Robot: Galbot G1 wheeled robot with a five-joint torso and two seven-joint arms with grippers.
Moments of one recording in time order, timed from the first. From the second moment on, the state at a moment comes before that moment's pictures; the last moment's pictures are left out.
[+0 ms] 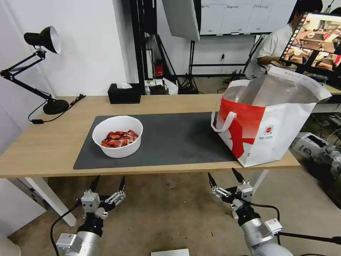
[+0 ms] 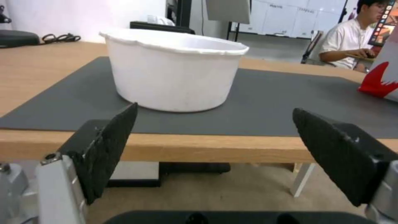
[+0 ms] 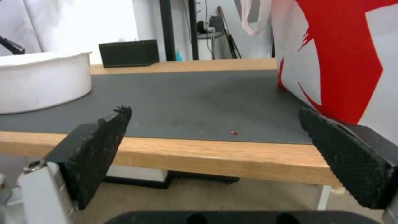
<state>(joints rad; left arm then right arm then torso) 1.82 -1.29 -0.56 -2.17 -0.33 -0.19 -0.02 -1.66 1.08 0.37 2.09 0.39 0.22 0.08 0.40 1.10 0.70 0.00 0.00</state>
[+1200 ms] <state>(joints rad) 1.15 -0.69 -0.60 -2.01 -1.29 0.52 -0.28 -1.66 1.07 0.38 2.09 0.39 0.21 0.08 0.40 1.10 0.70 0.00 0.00</state>
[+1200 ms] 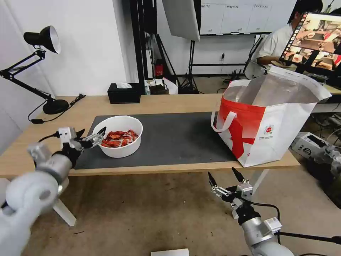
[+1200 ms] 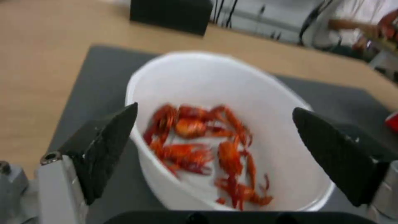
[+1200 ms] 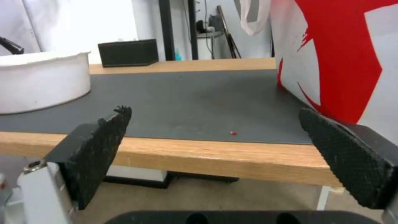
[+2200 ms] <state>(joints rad) 0.76 -0.67 -0.33 -1.72 -1.59 0.74 -0.53 -1.66 1.07 0.38 2.09 0.39 0.21 0.08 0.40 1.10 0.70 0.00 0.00</state>
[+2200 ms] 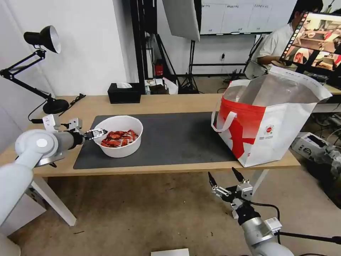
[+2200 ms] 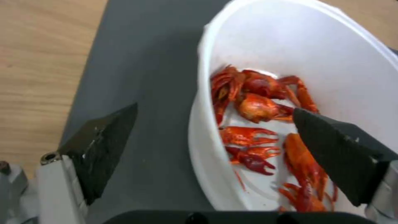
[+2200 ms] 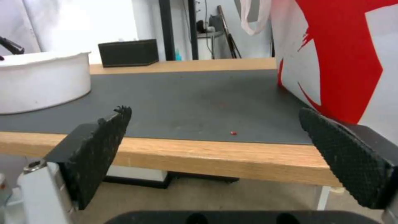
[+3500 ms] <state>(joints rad) 0.76 -0.69 -0.32 -1.75 -1.67 0.72 -0.59 -1.66 1.07 0.38 2.09 0.39 0.21 0.08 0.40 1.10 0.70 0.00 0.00</state>
